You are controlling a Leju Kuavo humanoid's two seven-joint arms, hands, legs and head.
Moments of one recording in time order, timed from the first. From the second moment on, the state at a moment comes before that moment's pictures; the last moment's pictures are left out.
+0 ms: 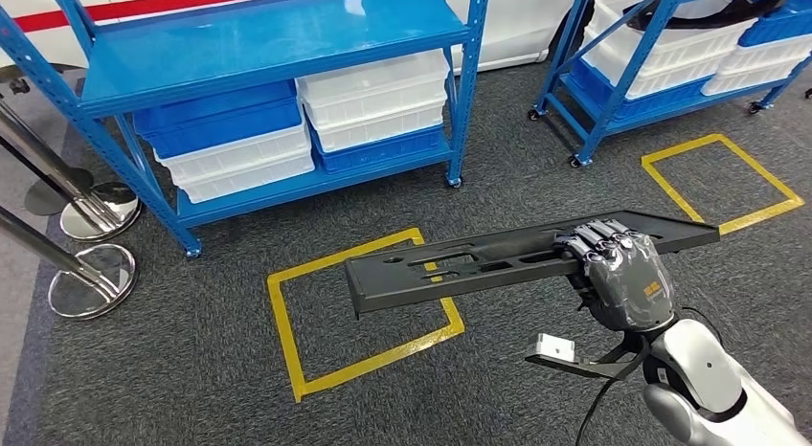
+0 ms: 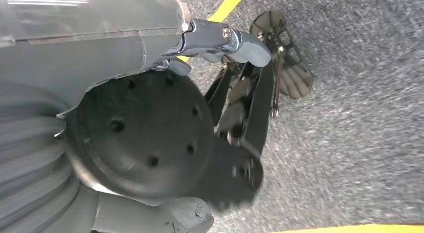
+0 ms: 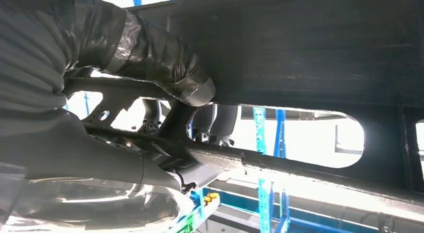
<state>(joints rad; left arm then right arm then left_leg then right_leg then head) -0.01 -0.29 0.71 -0.20 0.47 0.06 -0.08 0.24 -0.61 0.06 -2.01 1.02 -0.53 0.06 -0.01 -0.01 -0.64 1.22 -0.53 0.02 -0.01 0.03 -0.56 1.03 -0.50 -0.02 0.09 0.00</state>
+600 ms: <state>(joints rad) -0.01 -0.29 0.71 -0.20 0.47 0.06 -0.07 0.20 -0.58 0.07 -1.98 1.01 -0.53 0.05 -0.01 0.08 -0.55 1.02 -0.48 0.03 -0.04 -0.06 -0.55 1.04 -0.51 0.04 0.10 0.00</state>
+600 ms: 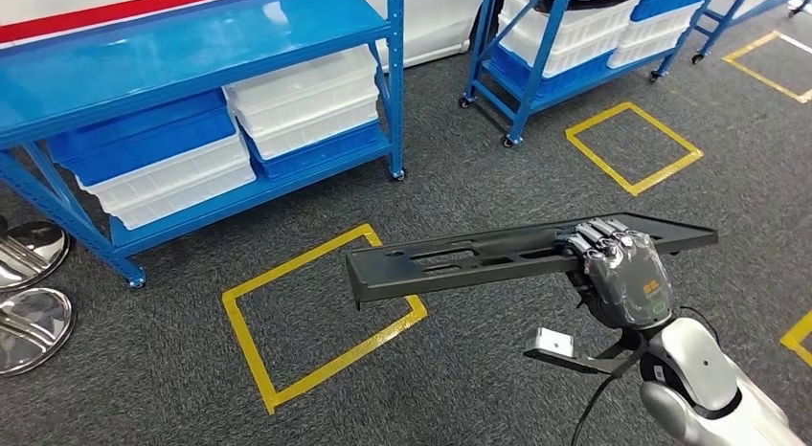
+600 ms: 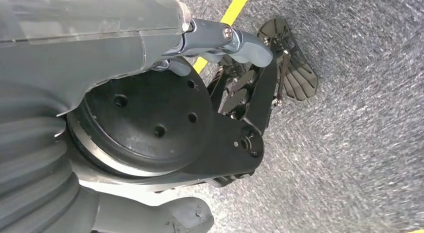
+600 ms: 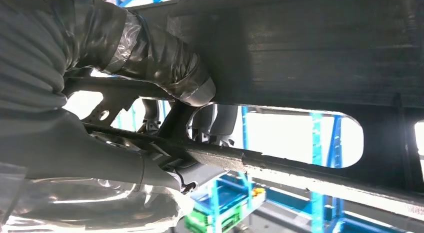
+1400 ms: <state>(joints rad) -0.04 -0.26 0.54 -0.20 0.25 0.12 0.16 -0.23 -0.41 0.22 -1.49 0.90 -0.61 0.02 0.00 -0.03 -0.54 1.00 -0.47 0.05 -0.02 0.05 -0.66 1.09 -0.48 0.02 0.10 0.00</state>
